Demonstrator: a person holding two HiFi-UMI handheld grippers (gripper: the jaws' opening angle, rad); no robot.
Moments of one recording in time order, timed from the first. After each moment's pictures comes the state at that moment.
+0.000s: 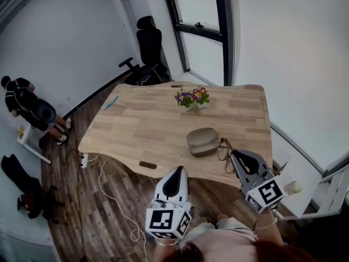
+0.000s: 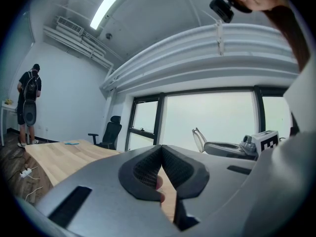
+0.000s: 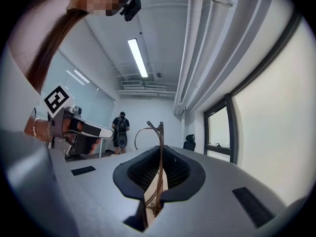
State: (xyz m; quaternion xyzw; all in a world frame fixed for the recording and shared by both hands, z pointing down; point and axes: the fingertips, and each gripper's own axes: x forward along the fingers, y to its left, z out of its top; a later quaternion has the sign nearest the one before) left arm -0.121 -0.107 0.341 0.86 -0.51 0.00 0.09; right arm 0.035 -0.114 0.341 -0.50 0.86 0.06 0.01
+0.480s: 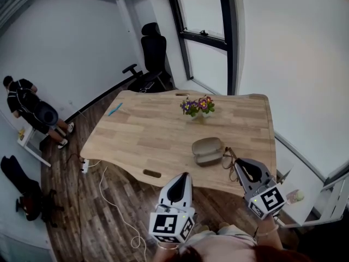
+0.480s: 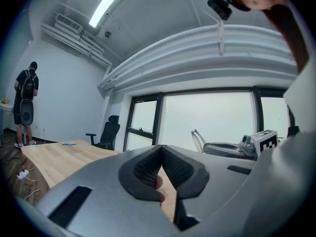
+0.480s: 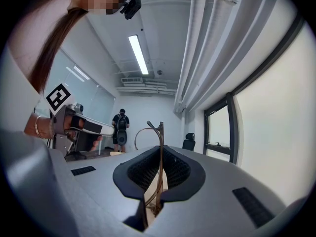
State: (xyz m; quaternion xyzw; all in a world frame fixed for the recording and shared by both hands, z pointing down) left arm -0.130 -0.123 0.343 0.87 -0.49 0.00 0.09; right arm 0.024 -0.127 0.347 -0.50 0.86 0.06 0.00
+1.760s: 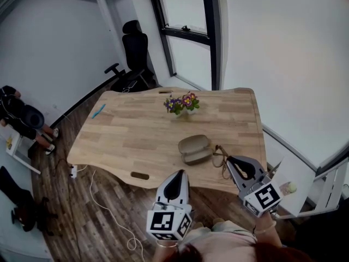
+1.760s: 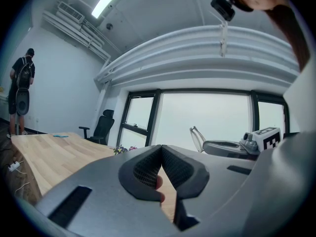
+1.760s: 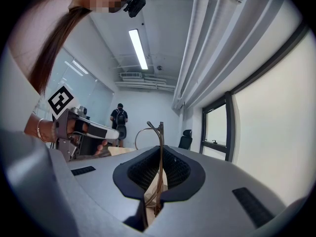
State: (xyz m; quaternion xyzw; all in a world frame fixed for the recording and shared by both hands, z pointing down) left arm -0.102 -0.139 0.359 0.88 -0.46 -0.01 0.11; right arm 0.036 -0.130 0.349 -0.51 0.86 0.06 -0.03
